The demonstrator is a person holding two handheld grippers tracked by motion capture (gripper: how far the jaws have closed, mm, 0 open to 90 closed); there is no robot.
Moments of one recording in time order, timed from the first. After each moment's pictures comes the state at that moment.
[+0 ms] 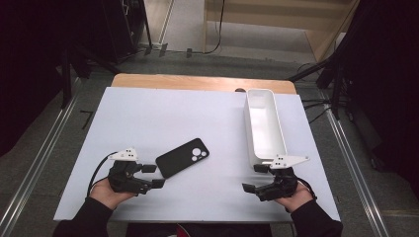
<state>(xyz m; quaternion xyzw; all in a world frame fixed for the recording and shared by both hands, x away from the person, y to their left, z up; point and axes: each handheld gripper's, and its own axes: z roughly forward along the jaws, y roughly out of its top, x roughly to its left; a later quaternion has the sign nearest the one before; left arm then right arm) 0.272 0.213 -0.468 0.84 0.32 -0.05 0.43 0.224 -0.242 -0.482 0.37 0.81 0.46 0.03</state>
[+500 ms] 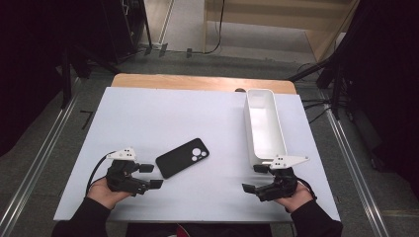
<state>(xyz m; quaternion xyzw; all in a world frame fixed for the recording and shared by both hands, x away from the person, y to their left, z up) 0.275 0.218 -0.467 0.84 0.32 -0.05 0.43 0.223 -0.242 -0.482 0.37 0.81 0.45 0.02</state>
